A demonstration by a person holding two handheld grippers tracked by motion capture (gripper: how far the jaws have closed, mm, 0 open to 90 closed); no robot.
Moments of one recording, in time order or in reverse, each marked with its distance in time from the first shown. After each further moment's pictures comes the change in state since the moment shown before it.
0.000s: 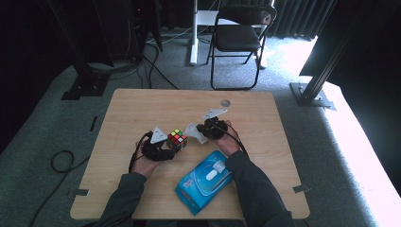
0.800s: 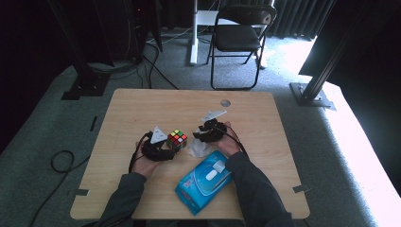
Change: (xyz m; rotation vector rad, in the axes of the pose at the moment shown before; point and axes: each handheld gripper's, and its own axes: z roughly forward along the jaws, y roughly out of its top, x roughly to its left) left arm 0.001 -0.001 0.001 0.008 0.000 -0.006; right arm 0.000 -0.007 0.007 0.033 0.084 0.012
